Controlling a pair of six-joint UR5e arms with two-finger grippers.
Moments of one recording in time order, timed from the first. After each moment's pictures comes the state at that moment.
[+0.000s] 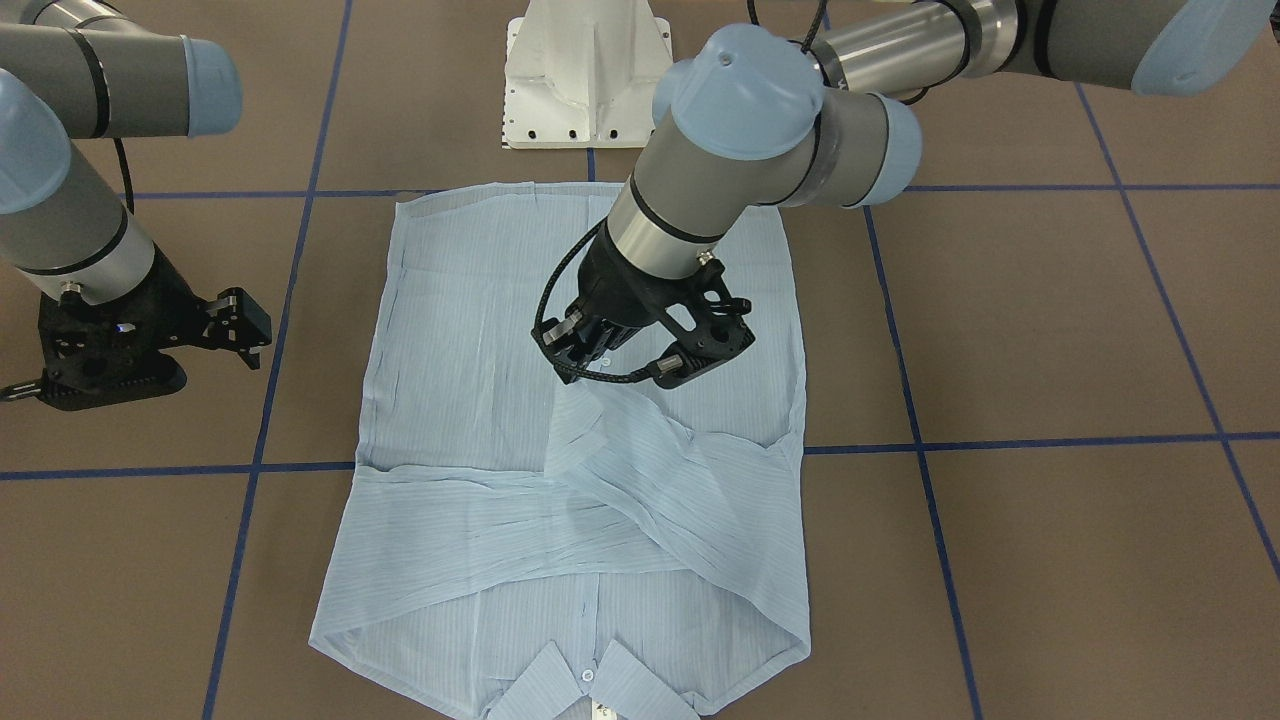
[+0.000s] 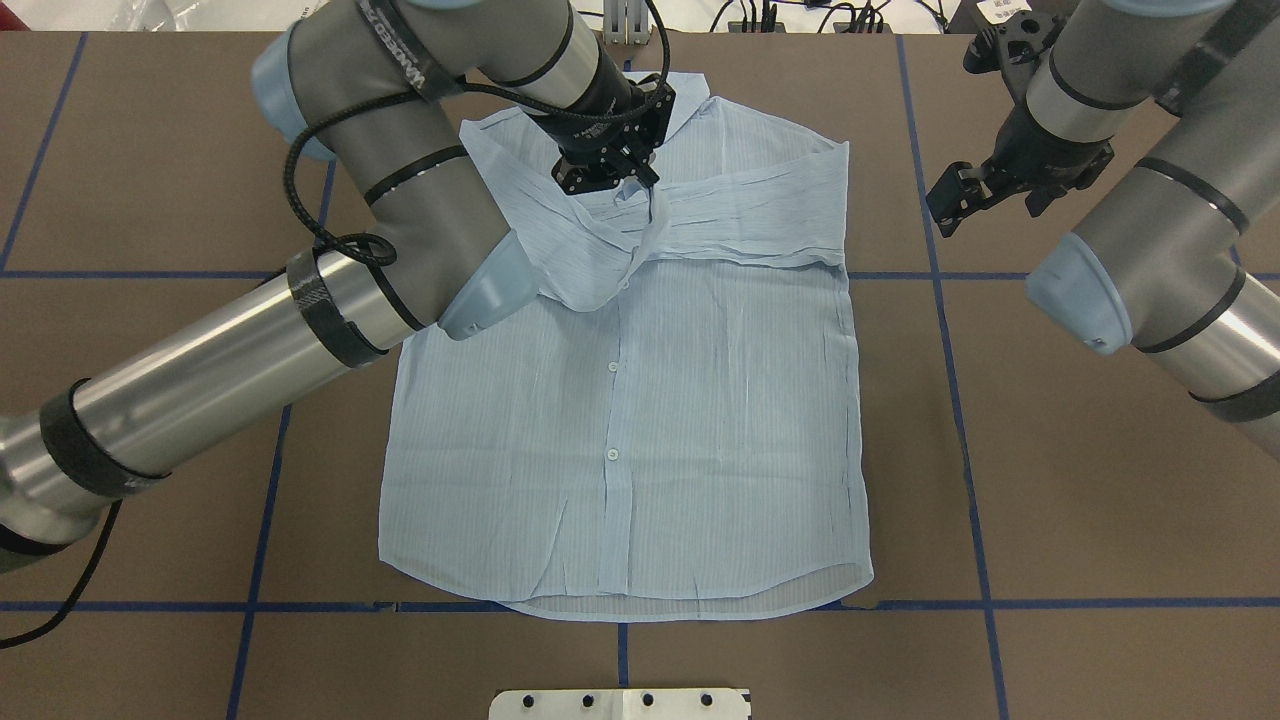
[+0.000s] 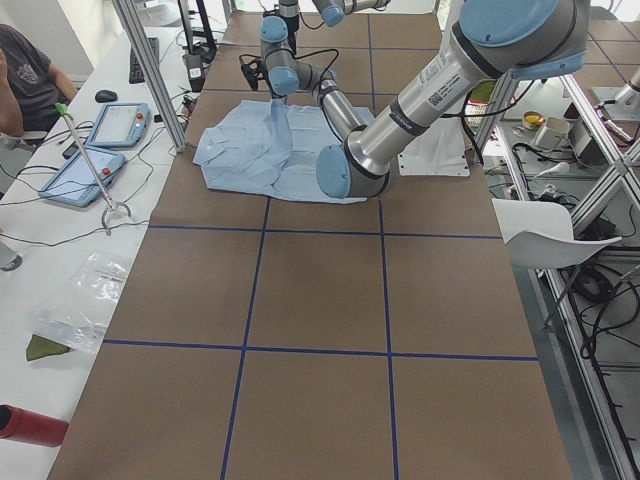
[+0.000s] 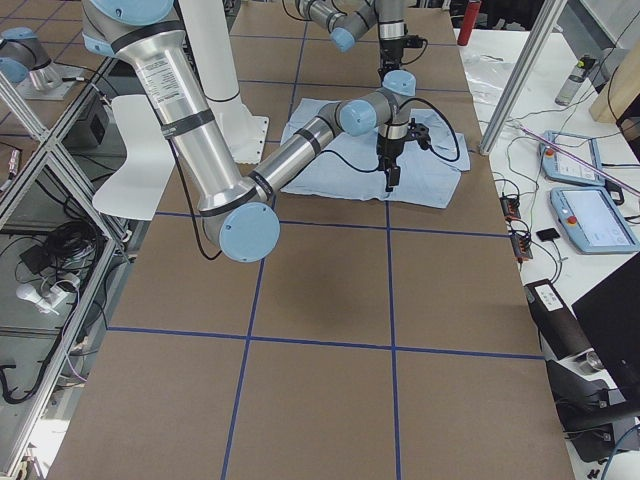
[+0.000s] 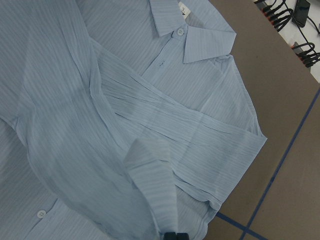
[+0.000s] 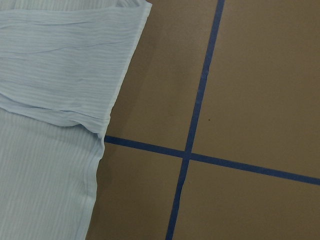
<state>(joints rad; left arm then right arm) -0.74 -2.54 -1.36 -1.96 -2.09 -1.83 0.98 -1.11 1.81 -1.80 2.11 0.53</state>
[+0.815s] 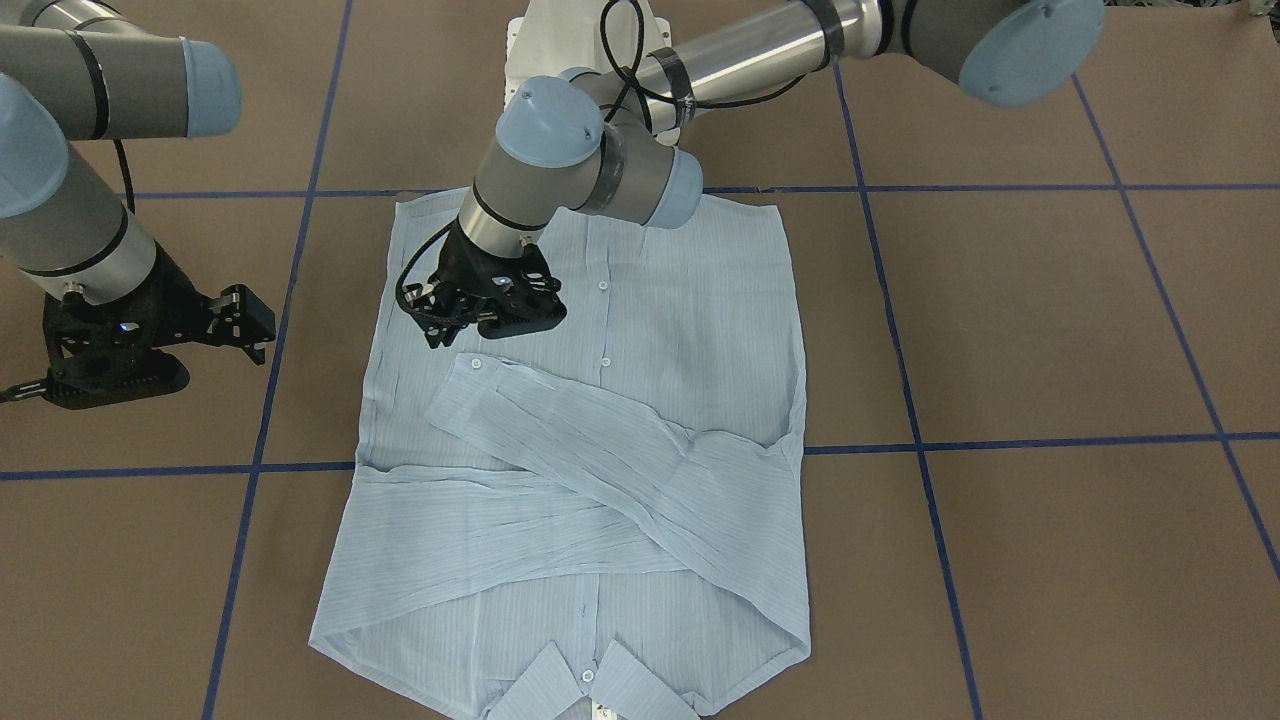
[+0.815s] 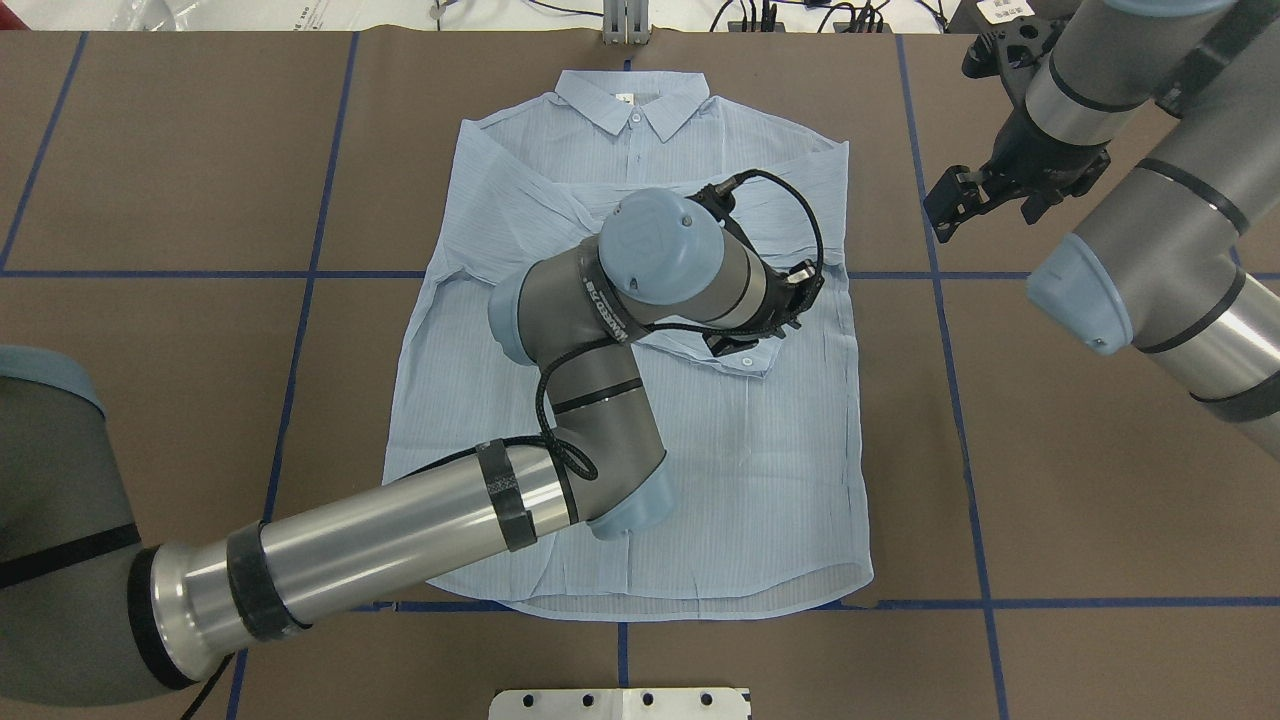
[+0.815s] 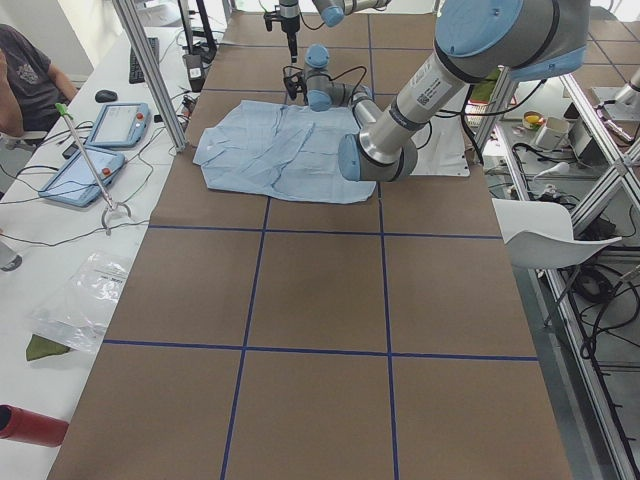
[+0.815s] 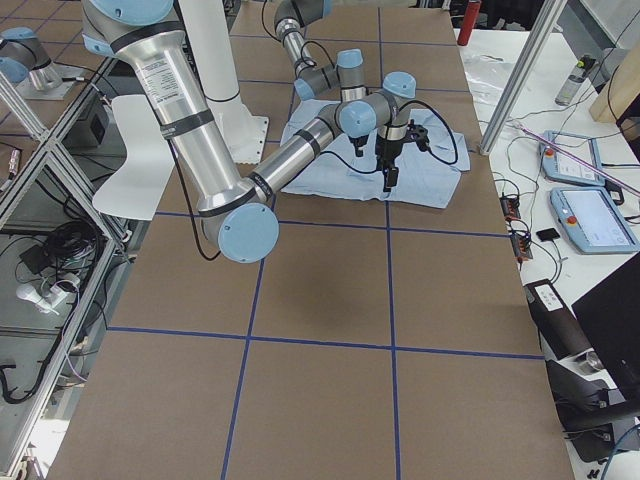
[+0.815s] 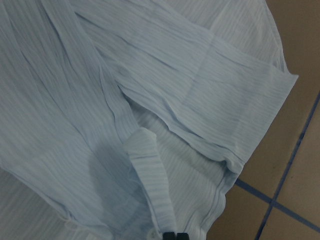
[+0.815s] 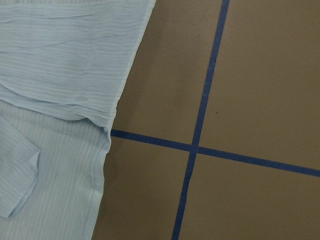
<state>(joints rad) -0.46 -2.65 -1.11 -2.27 -1.81 -1.83 0.98 -1.12 1.81 -1.80 2.14 0.53</state>
